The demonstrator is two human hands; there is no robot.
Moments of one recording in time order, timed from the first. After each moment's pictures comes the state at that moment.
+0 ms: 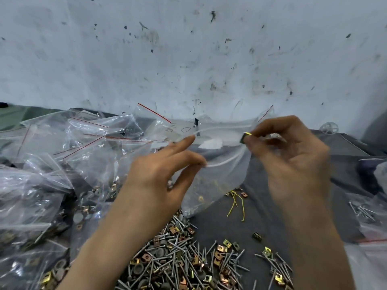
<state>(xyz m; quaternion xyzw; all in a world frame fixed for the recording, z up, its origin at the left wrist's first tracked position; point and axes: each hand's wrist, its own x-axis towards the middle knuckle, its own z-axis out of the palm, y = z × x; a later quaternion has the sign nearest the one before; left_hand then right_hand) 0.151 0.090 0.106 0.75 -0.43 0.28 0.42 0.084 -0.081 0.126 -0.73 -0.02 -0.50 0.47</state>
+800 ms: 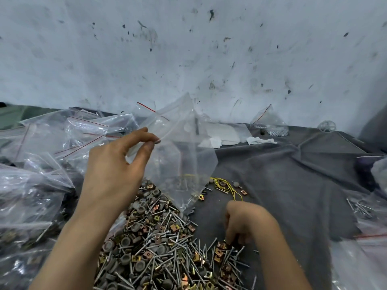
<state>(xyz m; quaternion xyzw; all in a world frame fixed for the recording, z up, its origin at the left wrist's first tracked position) 0.189 0.119 0.103 0.79 -0.26 0.25 0.49 0.132 -0.106 0.029 -0.91 0.24 0.27 0.20</state>
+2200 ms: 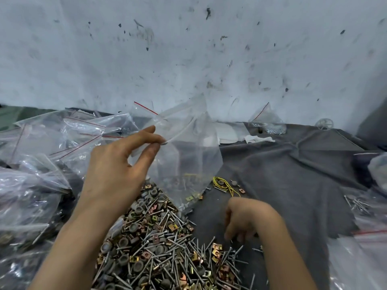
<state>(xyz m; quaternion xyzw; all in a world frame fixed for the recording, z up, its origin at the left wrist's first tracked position) 0.186 0.116 0.103 0.78 -0.30 0.25 0.49 0.125 -0.110 0.041 -0.91 0.22 0.27 0.24</state>
